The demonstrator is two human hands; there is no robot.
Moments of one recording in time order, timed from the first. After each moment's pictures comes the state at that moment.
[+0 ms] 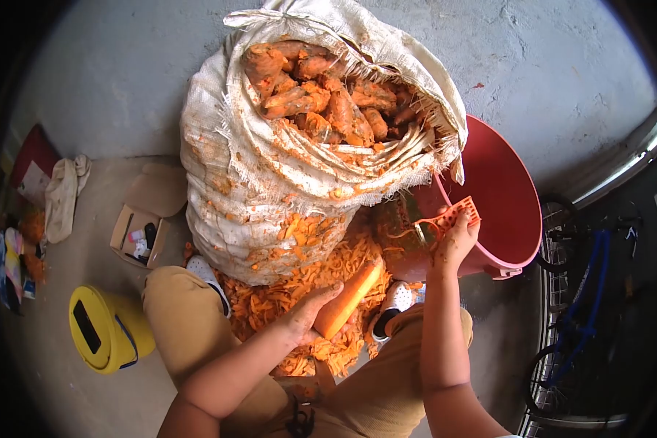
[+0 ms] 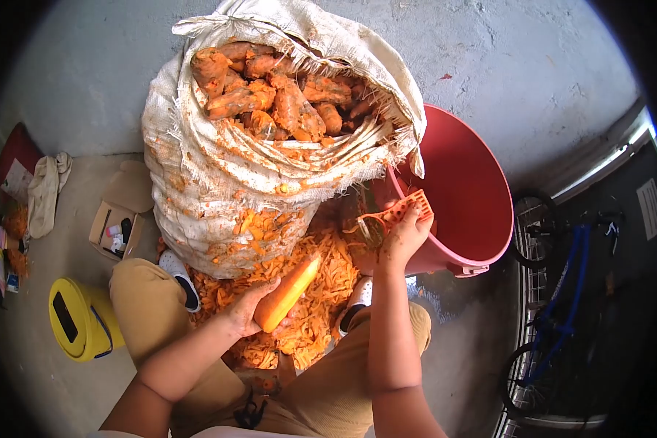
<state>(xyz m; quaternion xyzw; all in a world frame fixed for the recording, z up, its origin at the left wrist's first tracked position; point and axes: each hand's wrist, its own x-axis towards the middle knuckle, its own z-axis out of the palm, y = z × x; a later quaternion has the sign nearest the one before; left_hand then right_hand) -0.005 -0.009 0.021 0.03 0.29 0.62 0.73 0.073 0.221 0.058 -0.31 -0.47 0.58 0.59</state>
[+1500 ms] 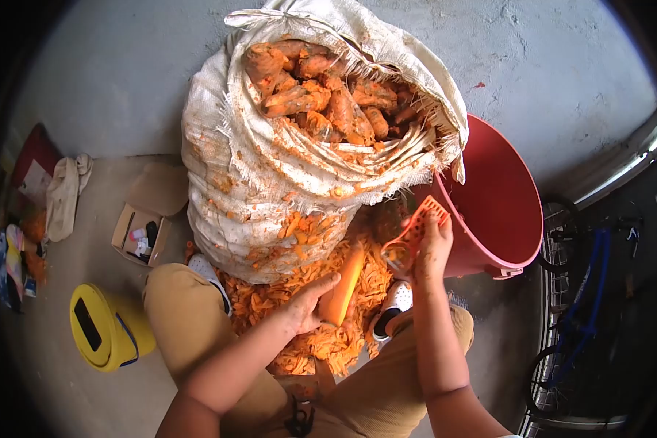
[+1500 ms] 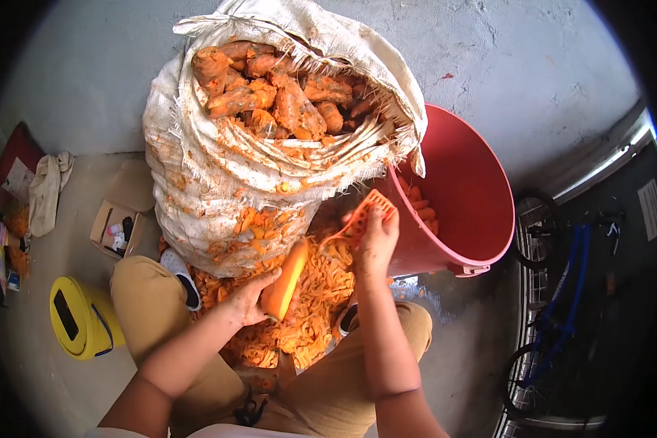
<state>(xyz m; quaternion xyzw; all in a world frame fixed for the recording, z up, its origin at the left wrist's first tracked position) -0.010 0.001 -0.002 -0.02 0.30 0.64 0.71 0.063 0.180 0.063 -0.32 -0.49 0.68 0.45</state>
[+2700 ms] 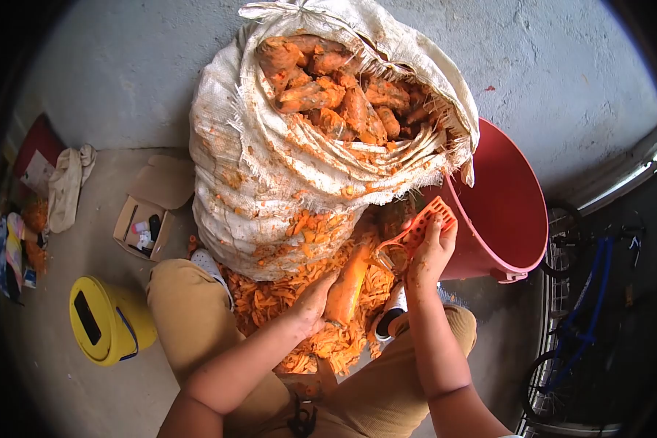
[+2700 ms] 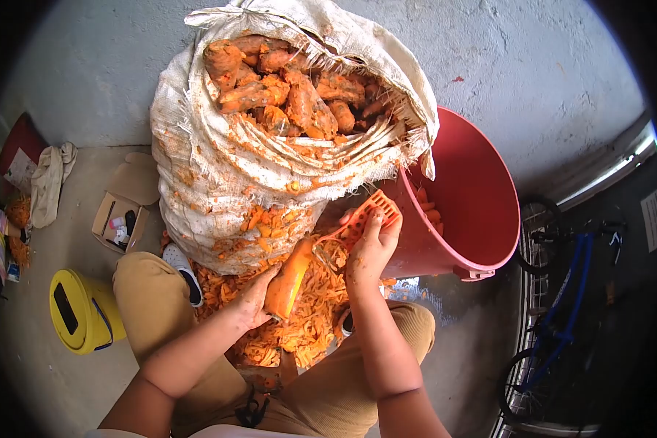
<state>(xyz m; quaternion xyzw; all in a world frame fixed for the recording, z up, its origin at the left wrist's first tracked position) -0.006 -0.001 0.004 -0.05 0.36 0.69 0.63 0.047 0.158 0.063 -0.27 -0.50 0.64 0.51</state>
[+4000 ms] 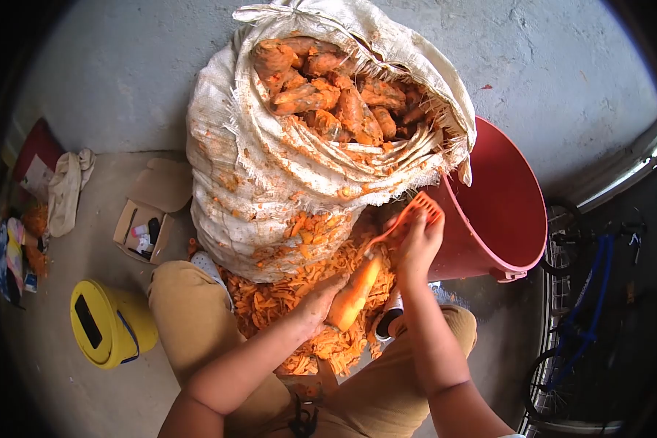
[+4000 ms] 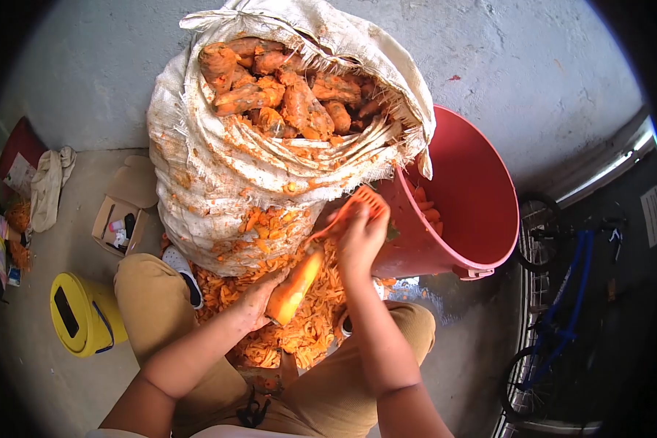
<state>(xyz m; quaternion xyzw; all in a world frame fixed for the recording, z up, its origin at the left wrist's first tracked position) -0.003 0.001 0.025 -0.02 0.40 0.65 0.64 0.035 0.157 0.058 -0.33 -0.51 0.64 0.47</state>
